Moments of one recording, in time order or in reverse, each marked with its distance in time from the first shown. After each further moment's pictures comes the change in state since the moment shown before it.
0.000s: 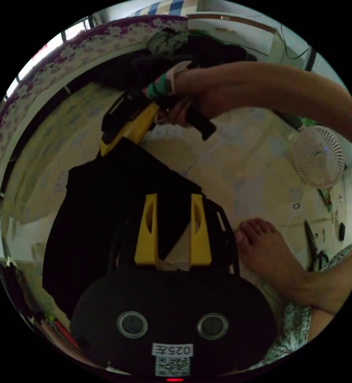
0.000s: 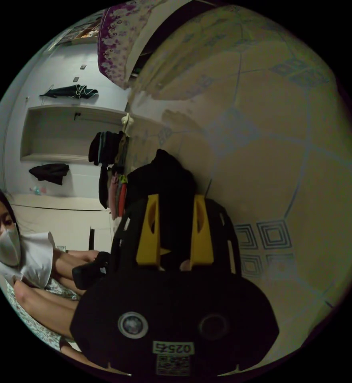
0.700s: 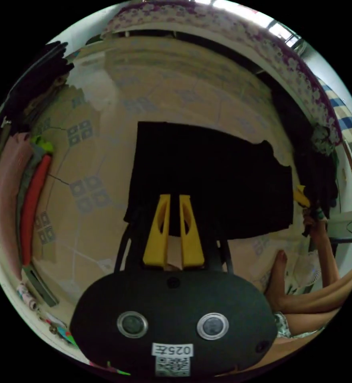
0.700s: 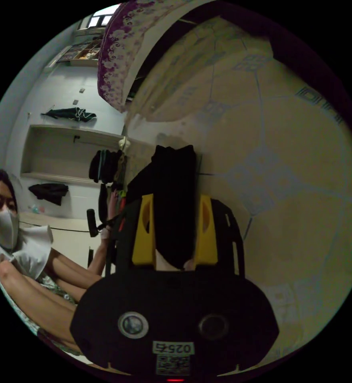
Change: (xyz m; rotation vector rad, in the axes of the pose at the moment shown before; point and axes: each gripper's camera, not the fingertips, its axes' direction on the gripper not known) left arm -0.201 0.223 -0.095 -0.029 -0.055 -0.998; right arm -0.006 0.122 0.020 0.206 0.011 0.075
